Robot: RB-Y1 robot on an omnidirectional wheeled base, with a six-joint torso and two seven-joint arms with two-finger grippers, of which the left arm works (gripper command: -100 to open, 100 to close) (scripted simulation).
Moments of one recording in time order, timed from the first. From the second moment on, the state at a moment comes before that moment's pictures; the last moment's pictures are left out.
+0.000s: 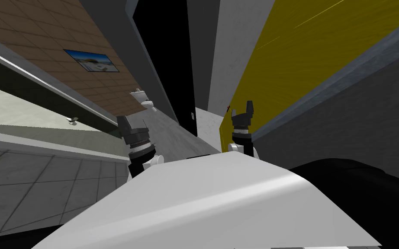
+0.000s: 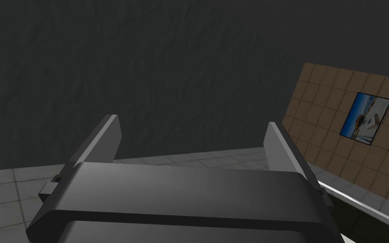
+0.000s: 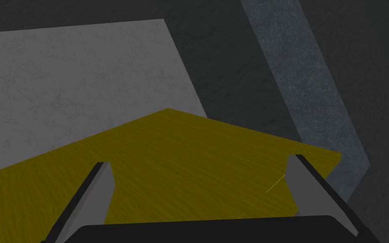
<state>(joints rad) 0.51 0.02 0.07 -2.26 0.07 -0.59 -0.17</state>
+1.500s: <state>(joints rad) 0.40 0.06 -0.05 -1.89 0.05 -0.63 -0.11</state>
